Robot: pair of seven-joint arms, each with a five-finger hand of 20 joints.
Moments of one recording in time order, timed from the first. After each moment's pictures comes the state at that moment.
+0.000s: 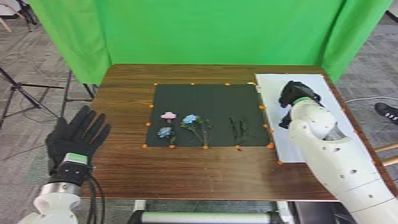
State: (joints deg) left arm 128.7 -51.8 -92.8 -121.1 2.2 10.1 27.5; right arm -69.7 -59.9 65.4 -83.8 -130.3 -9.5 36.3
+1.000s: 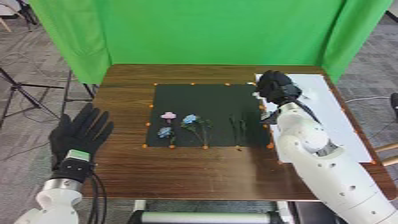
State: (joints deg) left arm 126.9 -52.4 -92.8 -120.5 3.0 9.9 24.7; right arm -73.5 -57.0 59.5 -93.0 -127.5 9.5 18.7
